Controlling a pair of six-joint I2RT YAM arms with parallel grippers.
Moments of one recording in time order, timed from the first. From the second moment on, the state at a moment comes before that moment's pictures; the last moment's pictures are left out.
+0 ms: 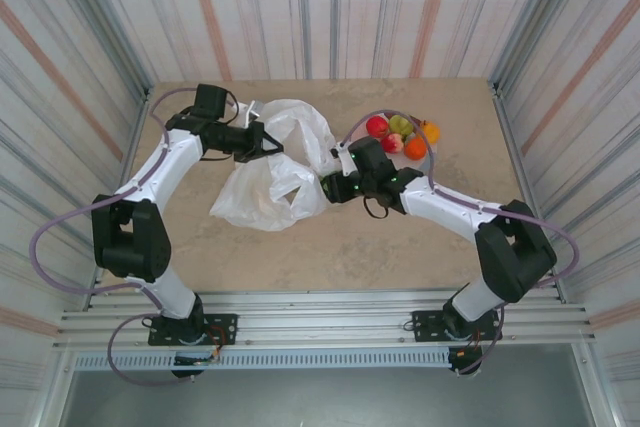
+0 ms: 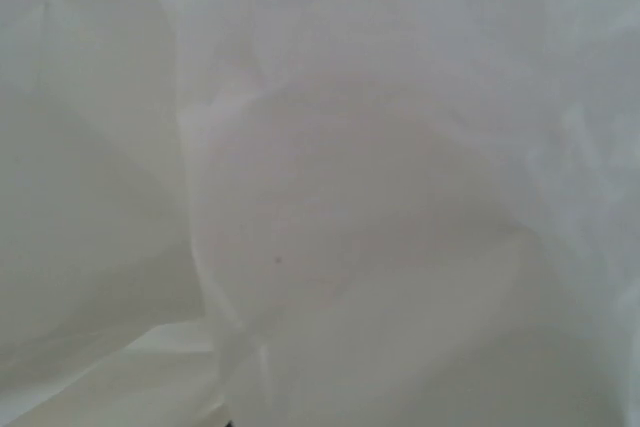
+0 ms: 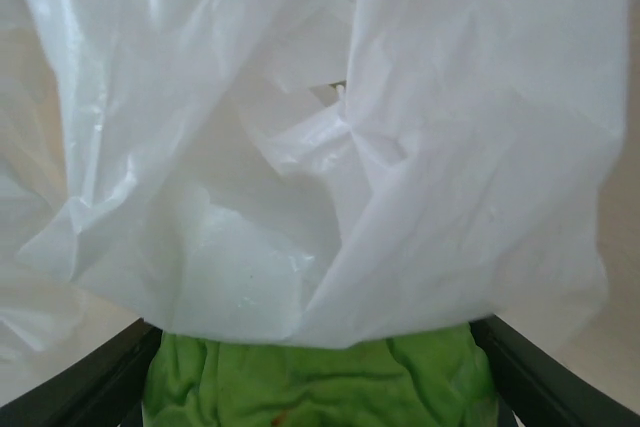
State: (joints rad) left arm -0.20 1.66 1.40 -0.71 0.84 -0.34; right arm 0.68 1.56 0.99 -0.17 -0.18 0.28
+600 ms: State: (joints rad) left arm -0.24 1.66 1.40 -0.71 0.84 -0.34; right arm 0.76 1.76 1.08 0.08 -0.07 0.76
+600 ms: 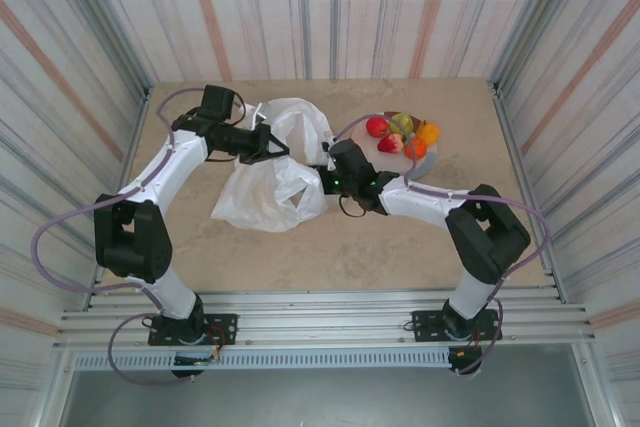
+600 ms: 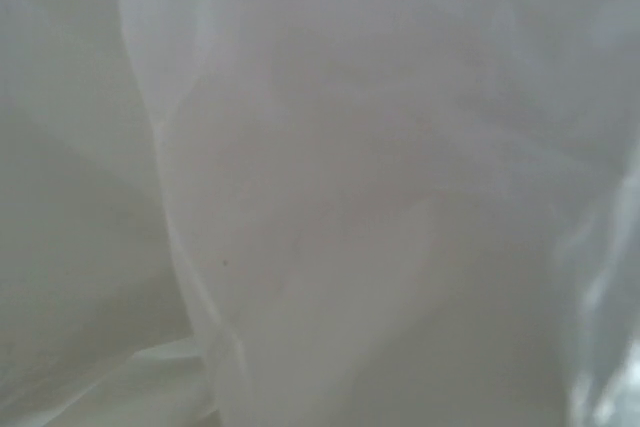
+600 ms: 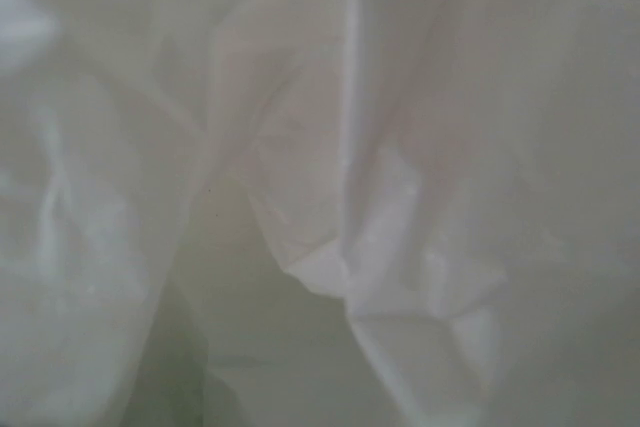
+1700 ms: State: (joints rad) left arm -0.24 1.66 1.40 -0.71 0.85 -0.34; right arm 0.83 2.01 1.28 0.19 0.11 1.20
